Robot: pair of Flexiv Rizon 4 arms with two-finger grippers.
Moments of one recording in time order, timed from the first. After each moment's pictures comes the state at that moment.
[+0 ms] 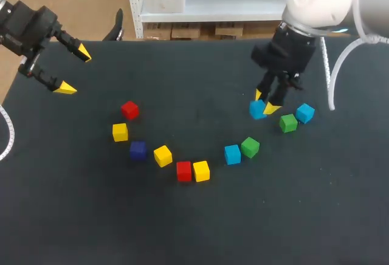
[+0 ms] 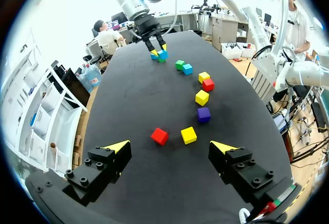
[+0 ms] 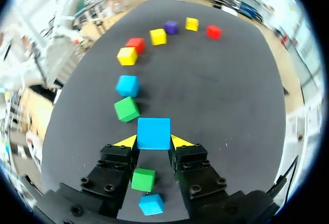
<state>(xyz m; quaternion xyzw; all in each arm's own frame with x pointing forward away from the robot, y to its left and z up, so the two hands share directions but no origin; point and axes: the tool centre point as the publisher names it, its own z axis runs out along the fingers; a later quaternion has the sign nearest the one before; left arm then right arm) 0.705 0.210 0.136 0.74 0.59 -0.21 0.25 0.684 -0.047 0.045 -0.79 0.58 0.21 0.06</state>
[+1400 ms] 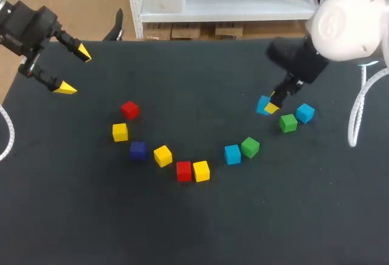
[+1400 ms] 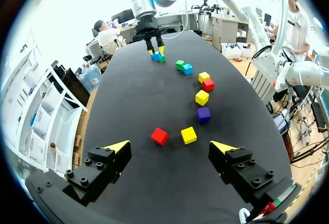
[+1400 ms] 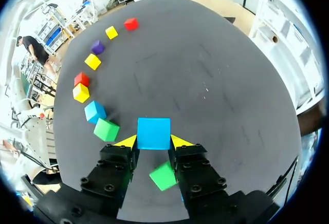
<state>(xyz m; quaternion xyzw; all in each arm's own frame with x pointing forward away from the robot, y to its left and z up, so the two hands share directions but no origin) 0.705 0.210 0.136 0.74 0.59 -0.21 0.25 0.690 -0.058 0.035 -0.53 0.82 0.21 0.10</state>
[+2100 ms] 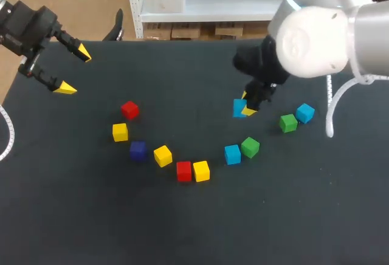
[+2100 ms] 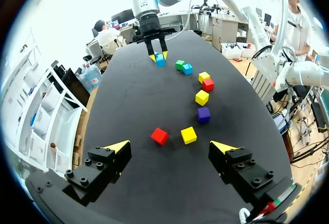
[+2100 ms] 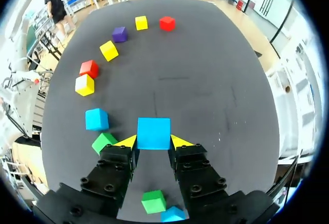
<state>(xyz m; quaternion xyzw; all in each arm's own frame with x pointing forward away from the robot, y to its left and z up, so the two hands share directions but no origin) 0.705 0.210 0.136 0.74 0.59 -0.21 0.25 0.688 -0.001 0.035 -0.67 0.72 0.15 0.11</state>
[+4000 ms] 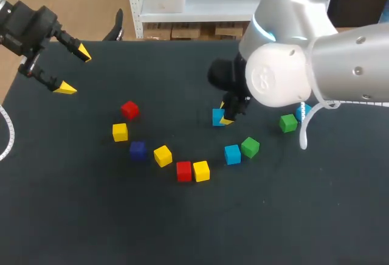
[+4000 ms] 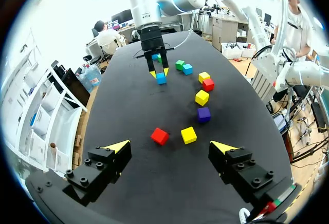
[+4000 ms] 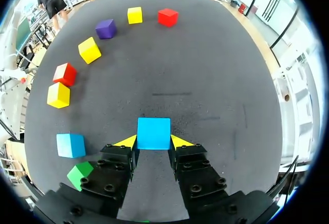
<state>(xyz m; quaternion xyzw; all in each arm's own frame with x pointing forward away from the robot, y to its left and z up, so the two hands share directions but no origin) 0.705 0.210 0.136 0.74 0.59 -0.21 0.25 0.703 0.041 -0.008 -0.69 0.71 0.12 0.12</state>
